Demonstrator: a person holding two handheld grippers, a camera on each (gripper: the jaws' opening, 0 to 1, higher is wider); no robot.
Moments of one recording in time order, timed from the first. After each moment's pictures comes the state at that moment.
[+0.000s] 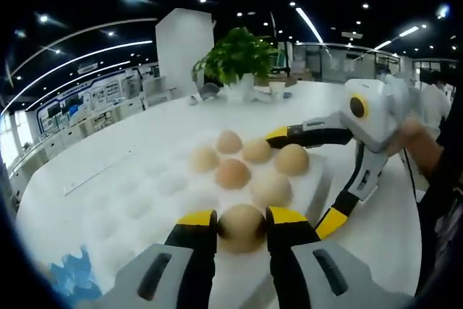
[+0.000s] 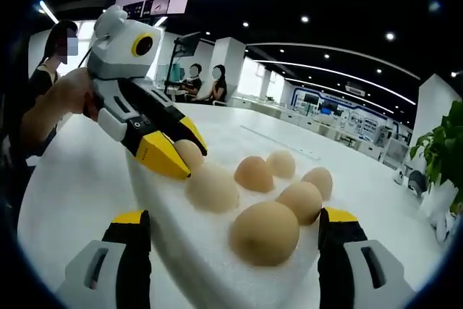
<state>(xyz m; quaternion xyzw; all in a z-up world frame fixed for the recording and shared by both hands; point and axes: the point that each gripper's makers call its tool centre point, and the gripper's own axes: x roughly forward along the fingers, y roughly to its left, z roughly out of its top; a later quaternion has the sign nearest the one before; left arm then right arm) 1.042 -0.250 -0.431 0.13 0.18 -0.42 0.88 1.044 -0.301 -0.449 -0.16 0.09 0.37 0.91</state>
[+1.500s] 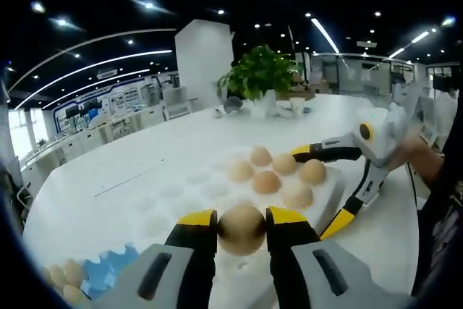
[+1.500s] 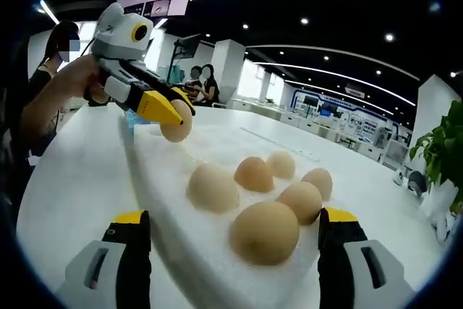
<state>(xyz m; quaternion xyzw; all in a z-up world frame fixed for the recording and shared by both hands) 1.051 -0.197 -0.392 0.11 0.15 -0.37 0.91 1.043 -0.300 -0.449 -0.16 0.09 0.37 0.91</state>
